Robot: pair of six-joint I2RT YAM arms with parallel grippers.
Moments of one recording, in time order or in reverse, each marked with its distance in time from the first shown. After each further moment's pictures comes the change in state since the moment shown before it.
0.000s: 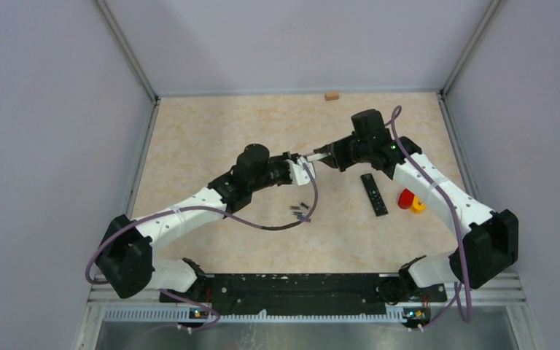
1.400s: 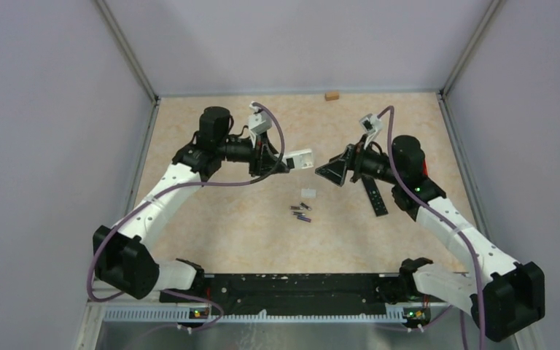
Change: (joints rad) left arm 0.352 0.006 0.241 -0.363 0.798 -0.660; right arm -0.119 -0.362 -0.469 0.672 -0.470 -1.170
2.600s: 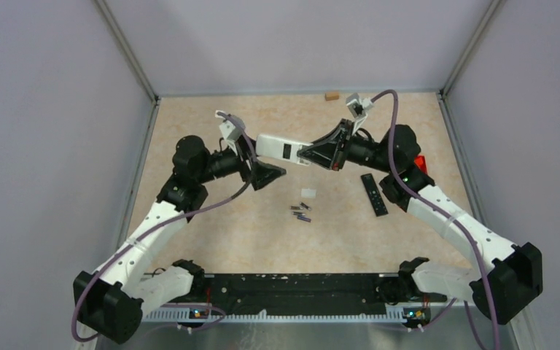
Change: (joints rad) left arm -0.002 -0.290 -0.256 0.331 -0.136 -0.276; right arm 0.167 0.132 0.205 0.256 -0.138 0.071
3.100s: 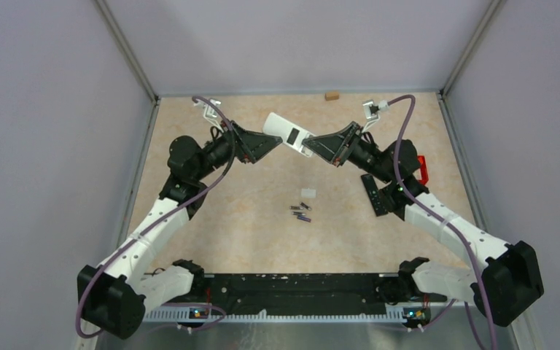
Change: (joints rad) left arm 0.027 0.010 -0.045 0.314 -0.319 -0.685; right arm 0.000 -0.037 -0.174 0.296 0.306 0.371
